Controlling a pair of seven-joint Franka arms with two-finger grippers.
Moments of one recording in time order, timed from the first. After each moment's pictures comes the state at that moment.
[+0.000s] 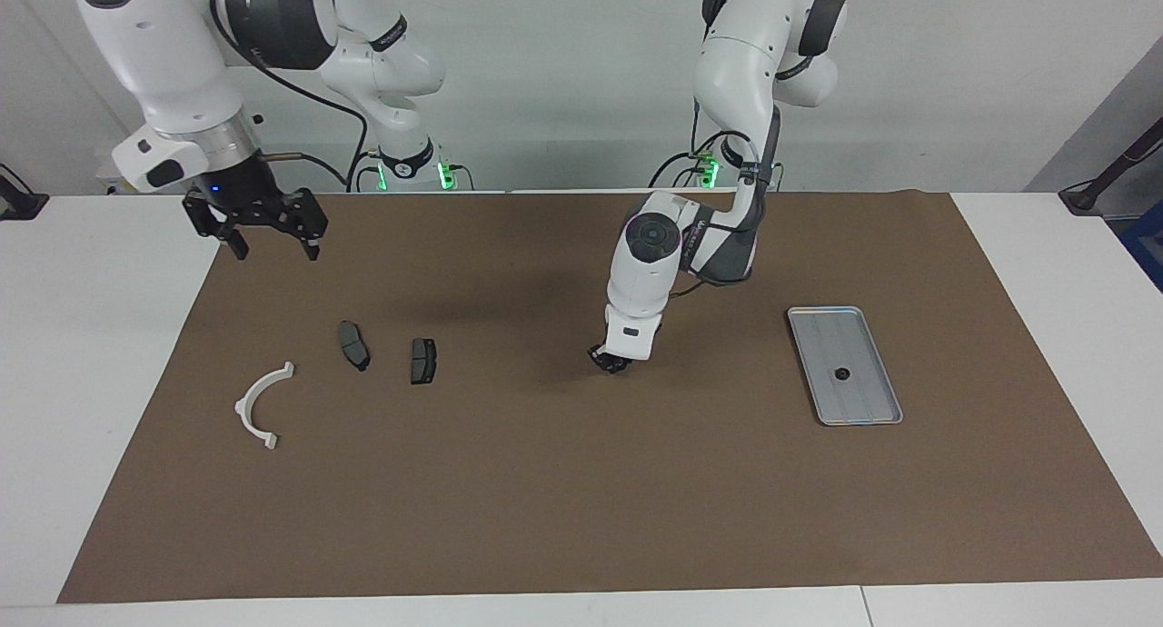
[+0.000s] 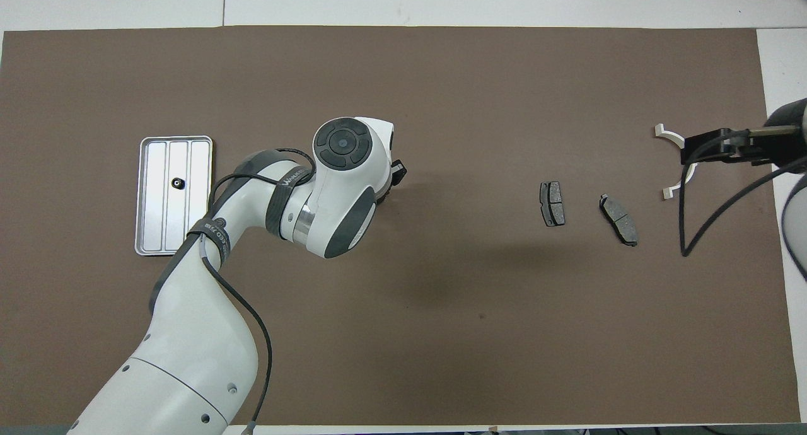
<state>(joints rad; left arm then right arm) -0.62 0.52 0.01 -1.68 -0.09 2.22 -1.06 -0.01 -0.01 0.03 -1.69 -0.01 1.75 0.06</state>
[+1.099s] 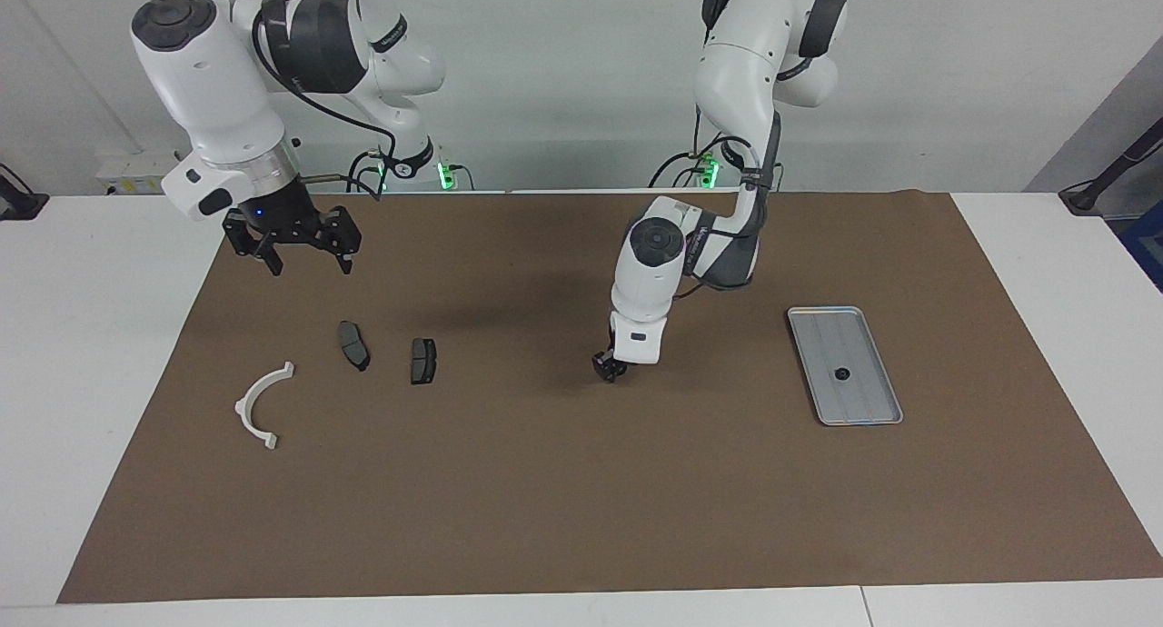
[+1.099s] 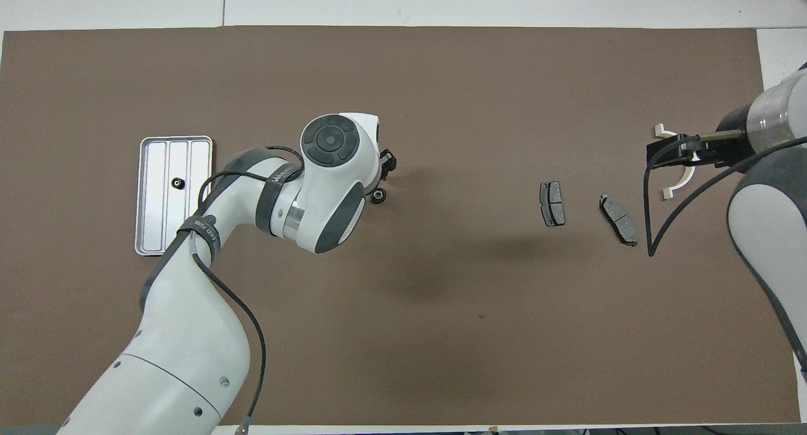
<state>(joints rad) -0.61 0.50 0.06 -1.68 -0.08 2.21 -1.12 0.00 0.01 0.03 -1.72 -0.01 1.78 0.04</state>
